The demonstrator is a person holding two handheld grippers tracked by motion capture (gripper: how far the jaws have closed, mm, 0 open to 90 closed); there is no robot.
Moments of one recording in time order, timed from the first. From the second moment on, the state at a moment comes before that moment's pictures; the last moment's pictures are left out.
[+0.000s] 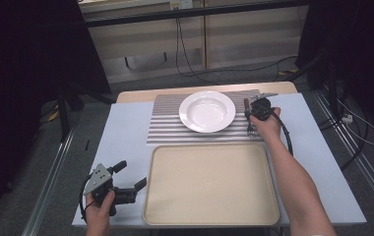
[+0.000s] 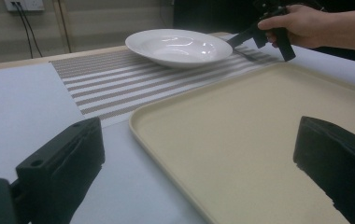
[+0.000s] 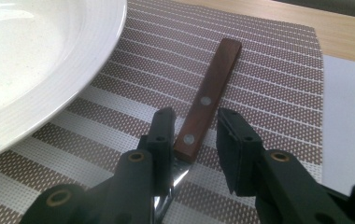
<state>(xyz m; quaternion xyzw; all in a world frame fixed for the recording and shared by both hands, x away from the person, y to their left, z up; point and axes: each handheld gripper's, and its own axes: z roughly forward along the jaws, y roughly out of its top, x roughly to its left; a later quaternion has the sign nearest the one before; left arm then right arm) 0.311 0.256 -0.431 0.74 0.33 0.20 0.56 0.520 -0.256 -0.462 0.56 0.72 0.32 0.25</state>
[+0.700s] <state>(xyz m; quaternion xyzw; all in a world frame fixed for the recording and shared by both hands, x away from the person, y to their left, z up) 0.312 0.256 -0.430 0.73 0.32 0.20 0.56 0.508 -0.276 -0.456 0.60 0.71 0.29 0.21</state>
